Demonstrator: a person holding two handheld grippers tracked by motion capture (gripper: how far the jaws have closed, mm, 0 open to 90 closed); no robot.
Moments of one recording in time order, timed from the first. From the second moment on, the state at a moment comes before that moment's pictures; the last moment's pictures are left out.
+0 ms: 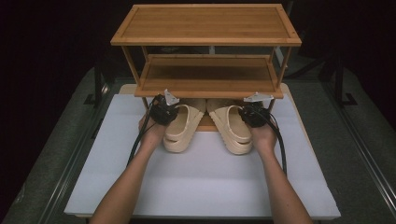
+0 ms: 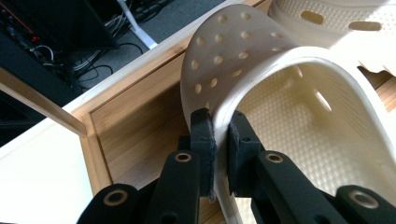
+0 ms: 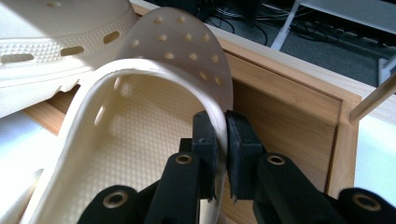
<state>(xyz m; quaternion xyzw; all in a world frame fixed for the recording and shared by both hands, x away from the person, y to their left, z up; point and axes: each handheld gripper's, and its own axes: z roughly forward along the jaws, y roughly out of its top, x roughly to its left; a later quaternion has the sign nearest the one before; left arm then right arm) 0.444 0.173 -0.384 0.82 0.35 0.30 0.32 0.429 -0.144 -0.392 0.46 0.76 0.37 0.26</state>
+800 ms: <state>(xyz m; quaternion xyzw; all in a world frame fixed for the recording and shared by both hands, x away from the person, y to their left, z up) 0.431 0.186 -0.377 0.84 0.34 0.21 0.37 0.421 -0.139 -0.390 0.46 0.77 0.38 0.22</state>
